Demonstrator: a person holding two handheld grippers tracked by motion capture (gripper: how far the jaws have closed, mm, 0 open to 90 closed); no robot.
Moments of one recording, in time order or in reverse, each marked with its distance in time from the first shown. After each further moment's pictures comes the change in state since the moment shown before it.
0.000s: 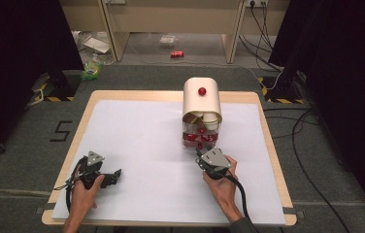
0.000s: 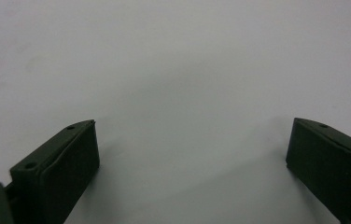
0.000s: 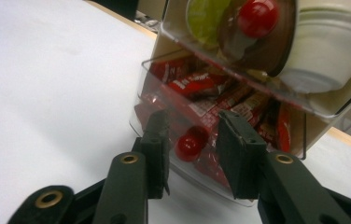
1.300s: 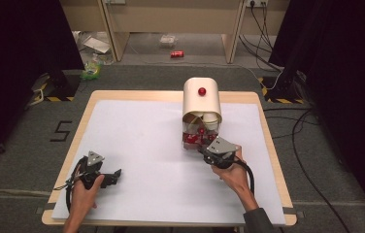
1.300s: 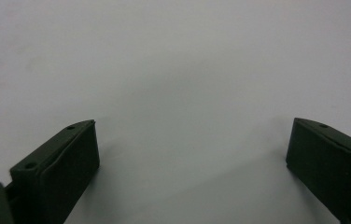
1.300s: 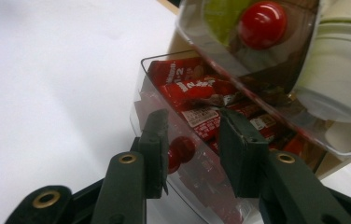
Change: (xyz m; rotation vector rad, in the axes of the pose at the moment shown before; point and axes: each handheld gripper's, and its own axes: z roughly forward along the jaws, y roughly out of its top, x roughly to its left) left arm 0.000 0.000 0.000 0.000 -0.001 -0.001; right arm -0.038 0.010 0.010 0.058 0.244 -0.106
